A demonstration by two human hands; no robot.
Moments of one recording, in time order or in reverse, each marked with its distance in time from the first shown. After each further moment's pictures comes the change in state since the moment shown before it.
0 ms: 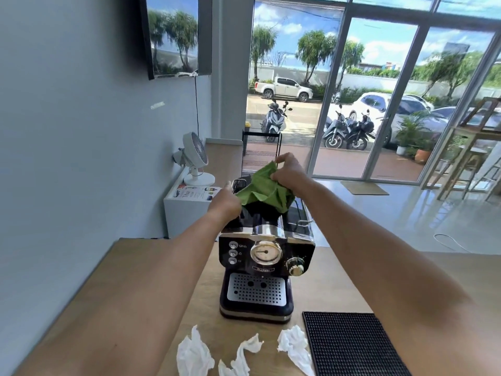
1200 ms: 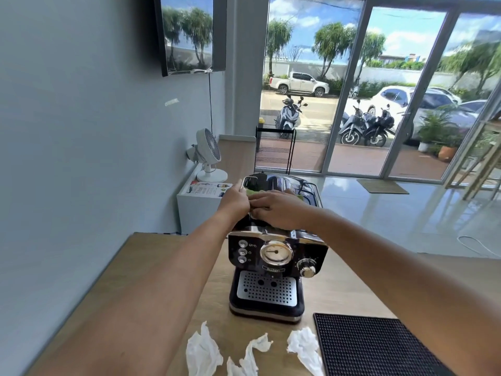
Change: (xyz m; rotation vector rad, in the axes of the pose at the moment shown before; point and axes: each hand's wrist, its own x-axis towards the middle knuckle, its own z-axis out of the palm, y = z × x) left_hand 0.003 -0.006 0.006 -0.147 0.082 0.033; right_hand -0.049 0.020 0.035 -0.723 -0.413 -0.621
